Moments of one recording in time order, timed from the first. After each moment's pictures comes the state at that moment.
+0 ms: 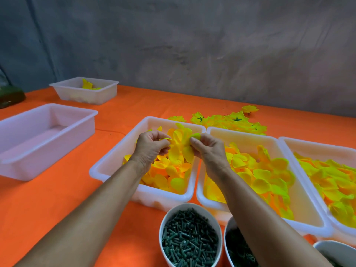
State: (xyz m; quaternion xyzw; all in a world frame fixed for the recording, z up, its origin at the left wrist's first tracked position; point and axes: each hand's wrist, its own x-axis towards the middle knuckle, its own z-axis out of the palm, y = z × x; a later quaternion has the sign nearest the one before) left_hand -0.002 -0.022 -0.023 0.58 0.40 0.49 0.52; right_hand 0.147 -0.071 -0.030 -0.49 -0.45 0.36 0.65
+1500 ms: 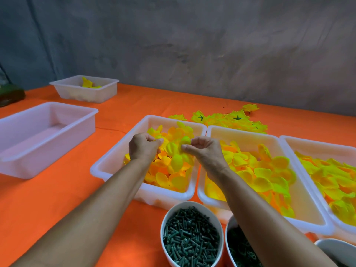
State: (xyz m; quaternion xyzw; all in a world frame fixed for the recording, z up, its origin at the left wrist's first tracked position) left_hand -0.005 -0.006 -0.039 0.56 0.58 0.47 0.35; right_hand 0.141 -0.077 -0.029 -0.50 -0.50 0.36 0.61
